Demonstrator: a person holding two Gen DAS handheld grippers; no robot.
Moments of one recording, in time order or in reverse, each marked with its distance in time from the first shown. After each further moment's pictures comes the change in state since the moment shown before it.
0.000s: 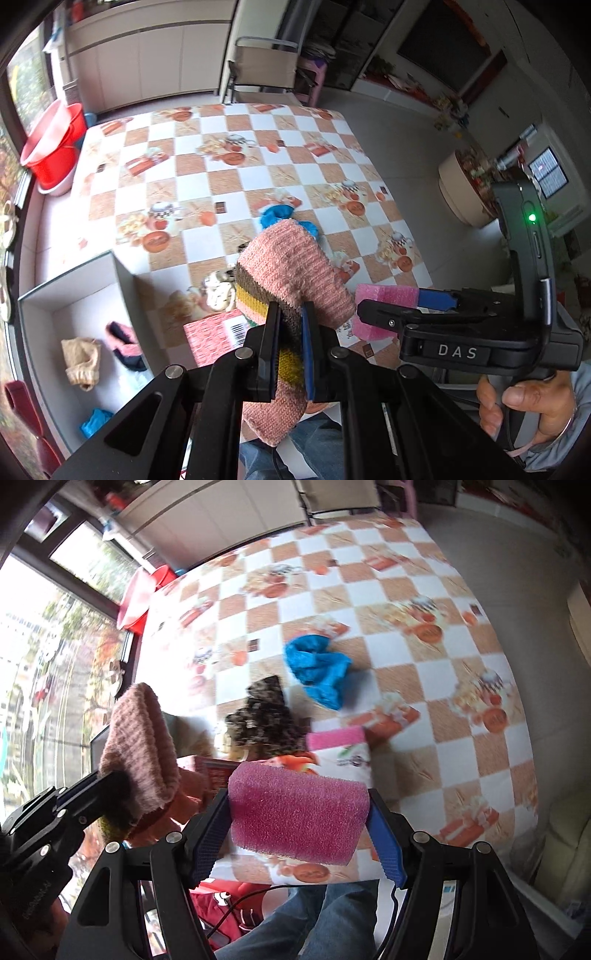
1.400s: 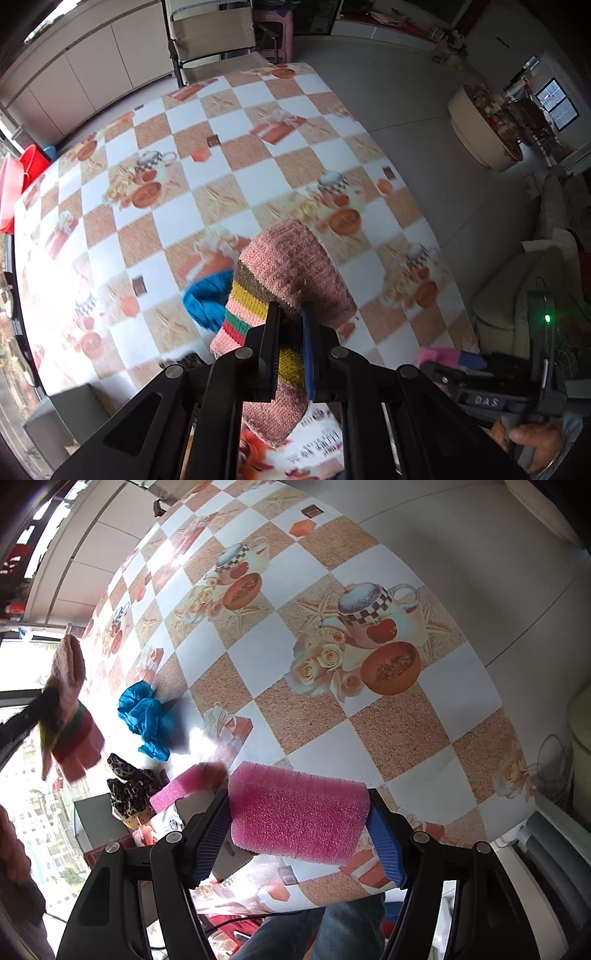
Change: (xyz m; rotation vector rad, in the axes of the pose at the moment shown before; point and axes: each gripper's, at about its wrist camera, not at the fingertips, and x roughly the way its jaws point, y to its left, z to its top) left arm 0.188 -0.112 0.129 0.193 0.217 0.085; right arm 0.067 -0.246 0.011 0.435 0.136 0.057
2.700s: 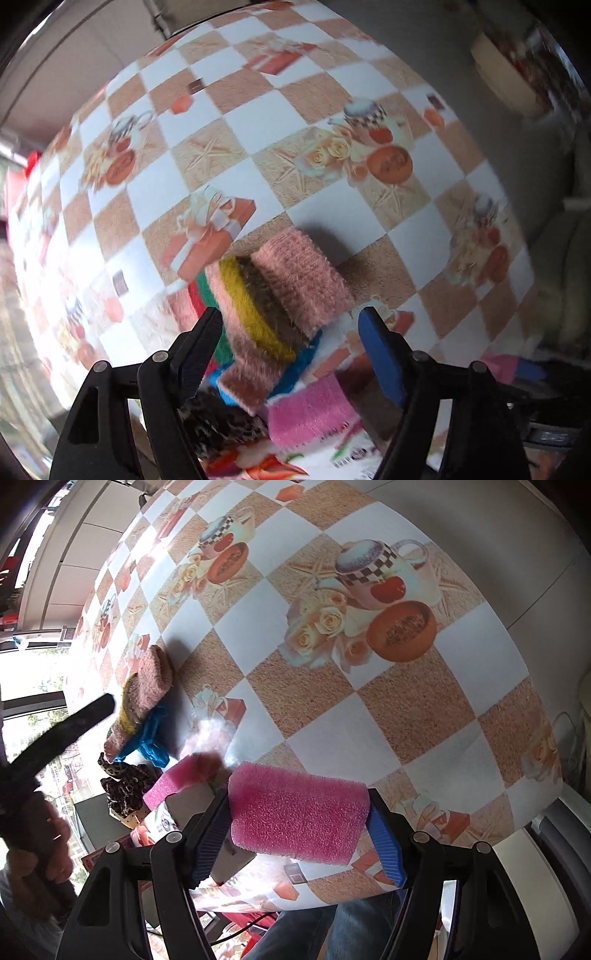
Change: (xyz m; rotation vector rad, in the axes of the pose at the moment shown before) left arm 0.110 -0.010 0.004 0.132 0.161 0.206; right arm 0.033 -0.015 0.000 0.078 0.084 0.049
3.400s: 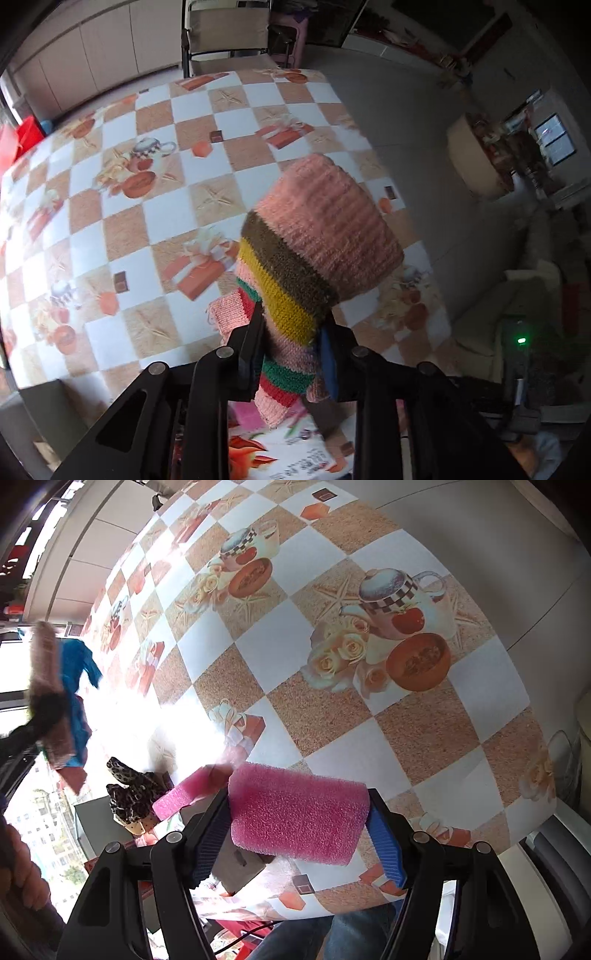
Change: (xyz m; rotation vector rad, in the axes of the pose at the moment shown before) left arm -0.084 0.052 -0.016 -0.234 -0.192 -0.262; right arm -0.011 0.021 0.006 -0.050 -0.049 -0.014
